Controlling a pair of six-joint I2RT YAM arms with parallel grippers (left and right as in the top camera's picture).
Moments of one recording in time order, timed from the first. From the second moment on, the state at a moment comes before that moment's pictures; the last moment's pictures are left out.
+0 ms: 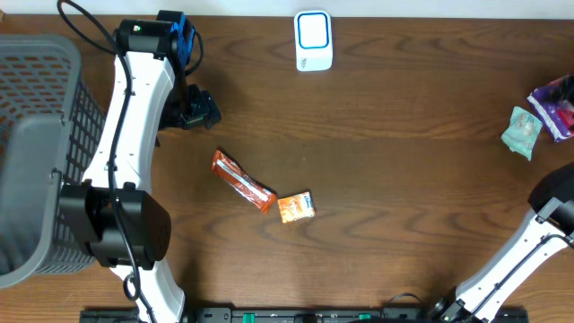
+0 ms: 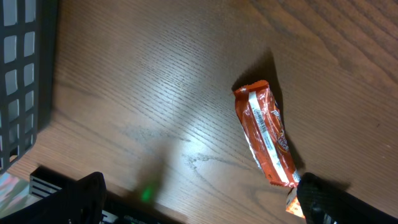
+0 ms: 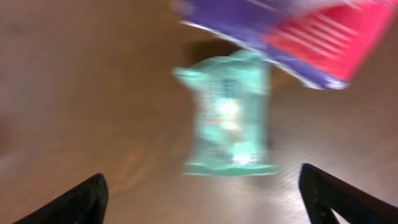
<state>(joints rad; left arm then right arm) -0.09 1.95 1.94 -1.62 -0.08 -0.53 -0.65 2.48 2.62 -1.53 -0.29 0.07</state>
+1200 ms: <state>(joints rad) -0.09 1.95 1.94 -1.62 -0.08 -0.53 0.41 2.45 2.21 -1.36 -0.55 -0.10</state>
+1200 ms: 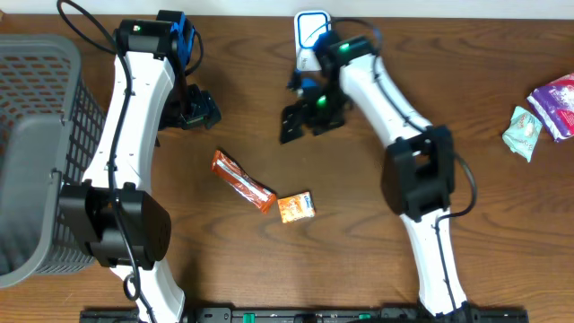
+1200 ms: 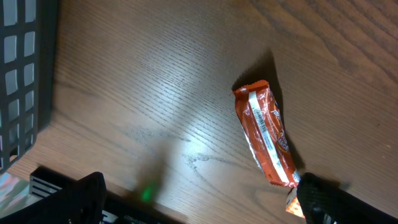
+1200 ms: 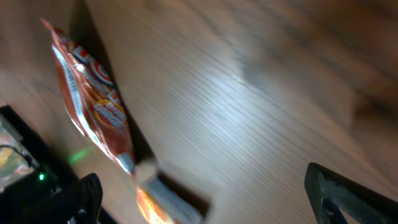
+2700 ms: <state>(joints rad) -0.09 1.95 1.94 -1.62 -0.08 -0.53 0.62 2.42 1.96 -1.17 -0.53 0.10</state>
